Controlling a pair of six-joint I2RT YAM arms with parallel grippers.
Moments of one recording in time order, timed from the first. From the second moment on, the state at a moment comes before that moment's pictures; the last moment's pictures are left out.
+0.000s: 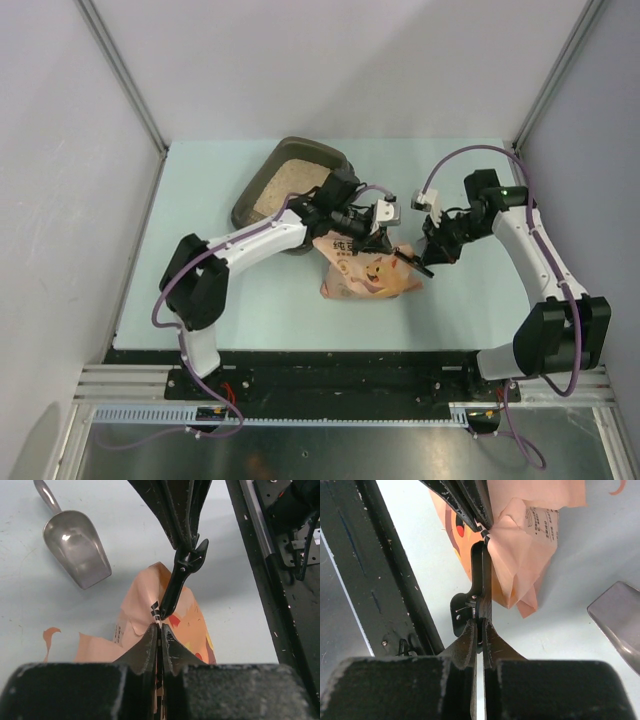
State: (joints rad) left arm -0.79 1.83 1.46 -0.28 0.82 0.51; right arm 0.09 1.41 1.27 -1.22 -0.77 -0.89
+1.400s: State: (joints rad) left arm -0.77 1.95 1.56 -0.36 0.96 0.50; right arm 0.03 1.50 1.37 -1.15 -0.87 -0.86
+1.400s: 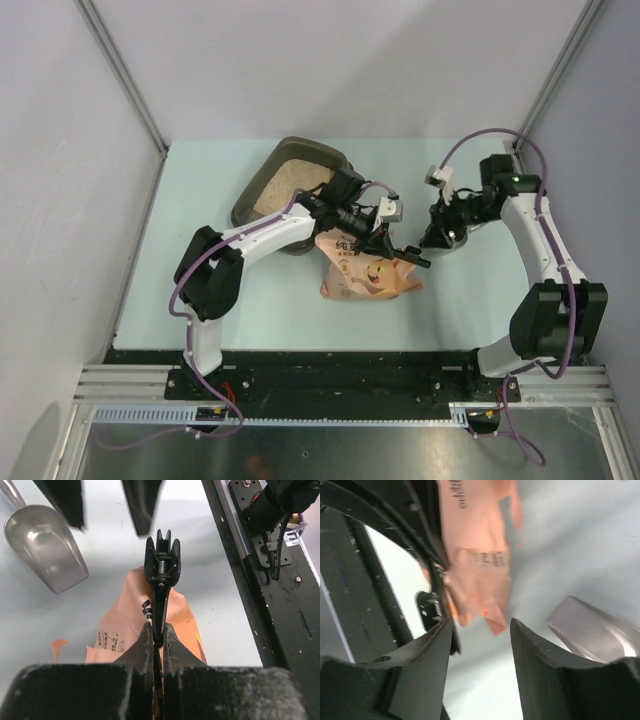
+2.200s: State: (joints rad) left arm -0.77 1.96 1.58 -0.38 0.95 0.50; right arm 0.09 1.46 1.33 -1.16 -0.90 -0.99
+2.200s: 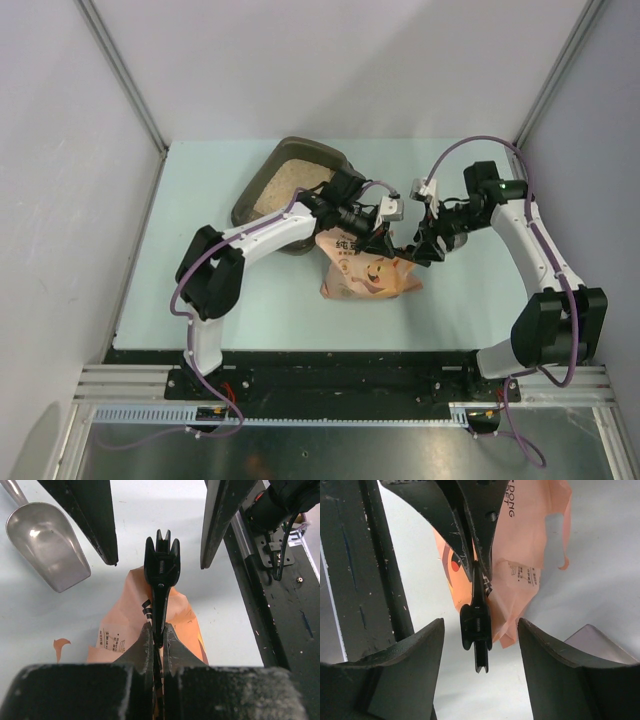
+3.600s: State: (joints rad) left arm -0.73 1.98 1.60 -0.39 0.91 0.45; right arm 0.03 1.40 1.44 -1.28 -0.85 -1.09
